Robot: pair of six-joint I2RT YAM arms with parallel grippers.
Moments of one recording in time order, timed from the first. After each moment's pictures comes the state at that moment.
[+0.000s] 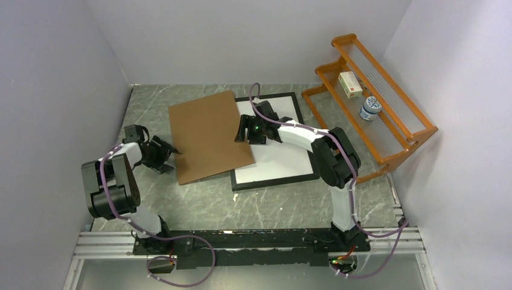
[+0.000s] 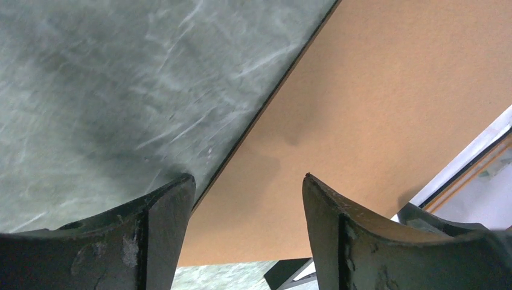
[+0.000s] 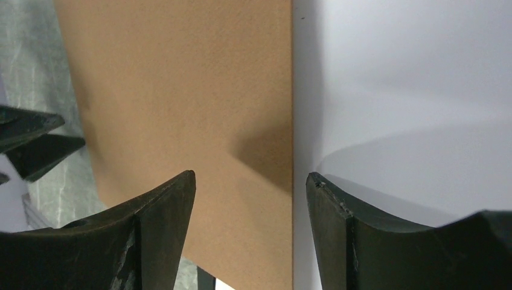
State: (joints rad) left arm 0.29 1.58 0.81 -0.38 0.34 -0.77; right arm 0.61 2.05 1.43 -0.18 -0.19 0.65
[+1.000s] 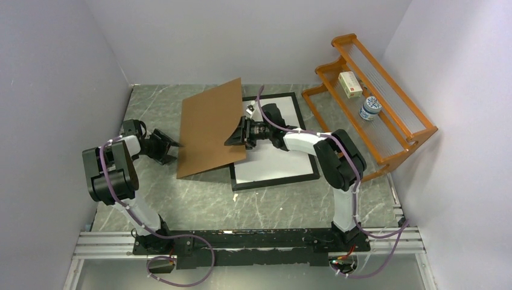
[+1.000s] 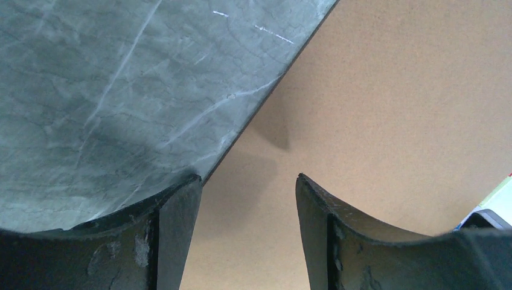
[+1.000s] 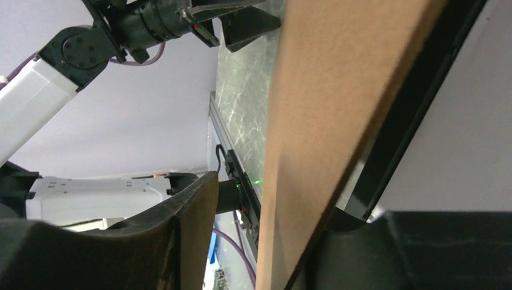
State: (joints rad) left arm 0.32 1.76 0.93 -0.29 0.52 -0.72; right arm 0.59 2.00 1.23 0.31 -0.79 1.00
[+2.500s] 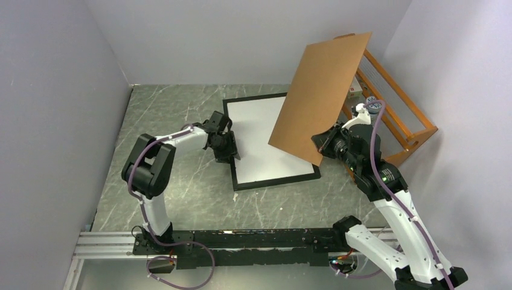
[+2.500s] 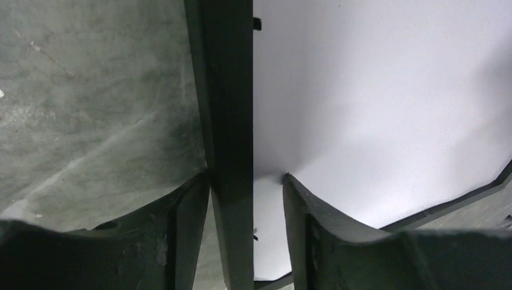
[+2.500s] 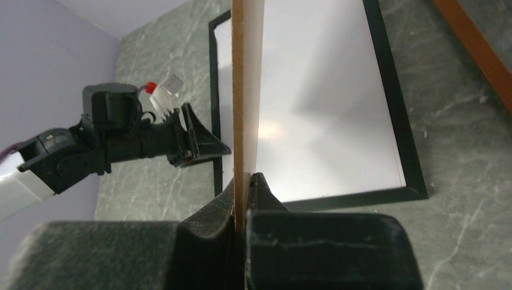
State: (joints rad) left arm -0.46 1.84 1.15 -0.42 0.18 -0.71; right arm 0.42 0.78 1.03 -0.62 0.10 0.67
